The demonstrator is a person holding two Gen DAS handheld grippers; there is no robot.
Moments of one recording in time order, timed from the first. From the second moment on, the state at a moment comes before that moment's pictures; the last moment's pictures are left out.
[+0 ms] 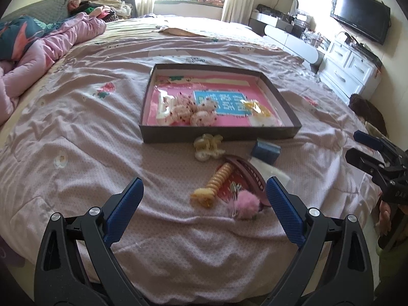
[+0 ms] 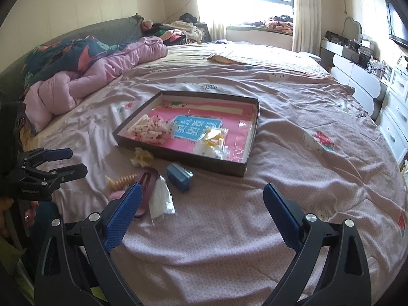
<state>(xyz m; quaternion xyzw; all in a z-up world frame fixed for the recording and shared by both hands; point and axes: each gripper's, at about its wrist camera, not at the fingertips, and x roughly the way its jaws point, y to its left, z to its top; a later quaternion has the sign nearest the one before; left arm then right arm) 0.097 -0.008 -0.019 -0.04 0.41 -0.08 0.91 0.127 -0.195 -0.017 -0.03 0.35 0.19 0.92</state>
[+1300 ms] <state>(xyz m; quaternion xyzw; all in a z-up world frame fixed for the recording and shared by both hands) 0.120 -0.054 -0.086 -0.02 0.50 -0.14 0.86 0.209 -0.152 -0.091 -0.03 0.42 0.26 0.87</state>
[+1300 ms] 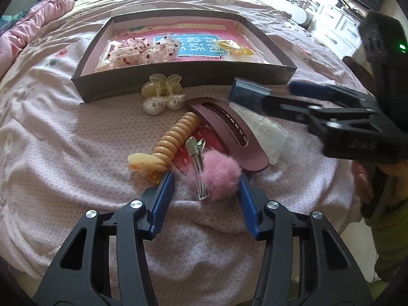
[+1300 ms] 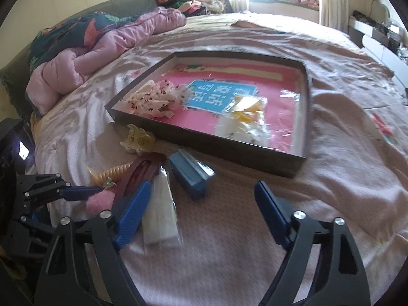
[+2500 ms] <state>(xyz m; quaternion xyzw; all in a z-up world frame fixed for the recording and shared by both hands) 0.111 -0.033 -0.058 -0.06 0.46 -0.15 0.87 0.189 -0.201 -0.078 0.01 0.41 0.23 0.88</state>
